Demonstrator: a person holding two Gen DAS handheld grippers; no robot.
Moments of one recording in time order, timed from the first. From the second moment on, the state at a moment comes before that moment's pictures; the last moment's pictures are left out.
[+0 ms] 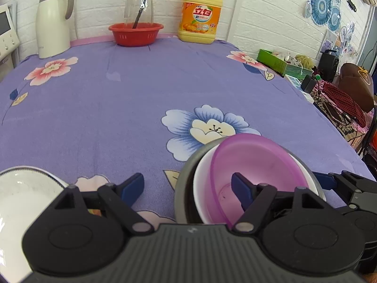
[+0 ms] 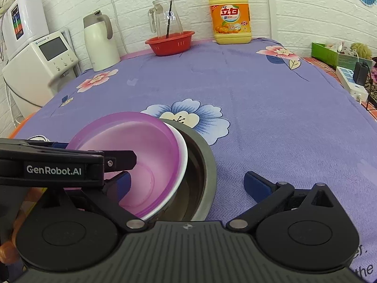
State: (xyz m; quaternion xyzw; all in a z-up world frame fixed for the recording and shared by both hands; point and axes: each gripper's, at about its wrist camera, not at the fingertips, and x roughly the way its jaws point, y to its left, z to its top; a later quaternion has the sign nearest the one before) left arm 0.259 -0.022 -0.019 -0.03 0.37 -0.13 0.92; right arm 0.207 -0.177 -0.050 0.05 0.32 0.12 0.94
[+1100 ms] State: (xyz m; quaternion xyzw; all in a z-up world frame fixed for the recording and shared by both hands) left arm 0.261 -0.014 -0.023 -0.05 0.38 -0.19 0.91; right arm 0.197 -0.181 -0.048 0.06 0.31 0.14 0.94
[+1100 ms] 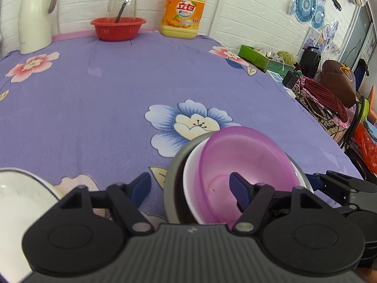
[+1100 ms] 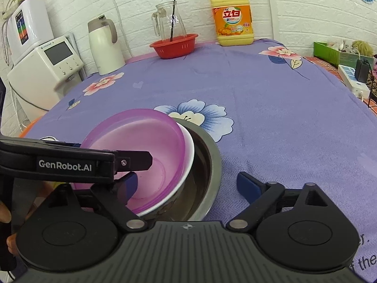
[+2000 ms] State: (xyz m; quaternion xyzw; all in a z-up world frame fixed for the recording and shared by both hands) left arm 0.190 0.089 0.032 -0.10 0.29 -0.06 0.95; right arm 0.171 -0.074 0.011 0.01 0.26 0.23 0.94
